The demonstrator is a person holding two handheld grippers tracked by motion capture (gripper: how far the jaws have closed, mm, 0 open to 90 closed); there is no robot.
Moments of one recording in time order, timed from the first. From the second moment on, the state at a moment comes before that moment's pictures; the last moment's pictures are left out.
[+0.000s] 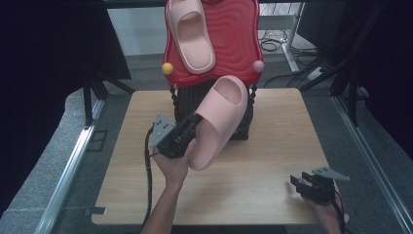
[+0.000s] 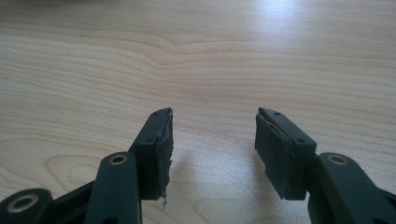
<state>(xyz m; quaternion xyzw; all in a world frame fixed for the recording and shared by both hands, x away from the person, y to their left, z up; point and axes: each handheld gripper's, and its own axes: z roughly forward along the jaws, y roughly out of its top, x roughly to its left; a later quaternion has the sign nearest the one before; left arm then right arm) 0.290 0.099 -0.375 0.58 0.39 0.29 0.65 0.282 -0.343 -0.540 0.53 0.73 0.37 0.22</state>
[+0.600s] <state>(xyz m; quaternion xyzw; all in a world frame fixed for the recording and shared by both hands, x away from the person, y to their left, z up) 0.319 0.080 -0.323 0.57 0.38 0.30 0.66 0.282 -0.345 -0.539 0.53 0.73 0.38 0.22</state>
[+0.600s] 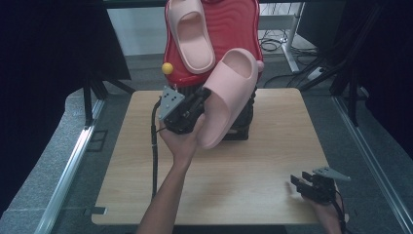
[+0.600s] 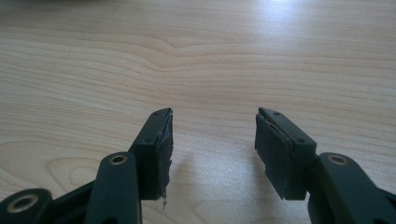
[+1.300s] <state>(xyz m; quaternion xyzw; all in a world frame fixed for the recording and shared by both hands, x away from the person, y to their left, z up) 0.371 0.058 -0.261 0.57 0.39 0.34 0.64 0.282 -0.346 -0.540 0.53 0.73 0.37 0.22</state>
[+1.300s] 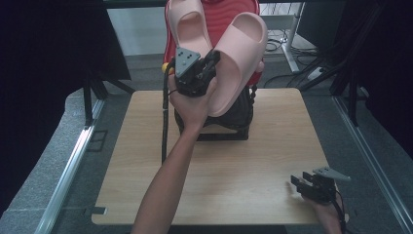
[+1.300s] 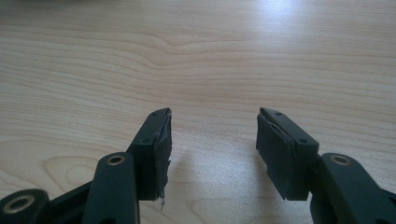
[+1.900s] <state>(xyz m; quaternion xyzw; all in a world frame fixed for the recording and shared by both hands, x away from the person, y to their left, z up) 0.423 0.040 -0.229 0.55 0.42 0.35 0.63 0.282 -0.351 -0.539 0.53 0.72 0.38 0.22</state>
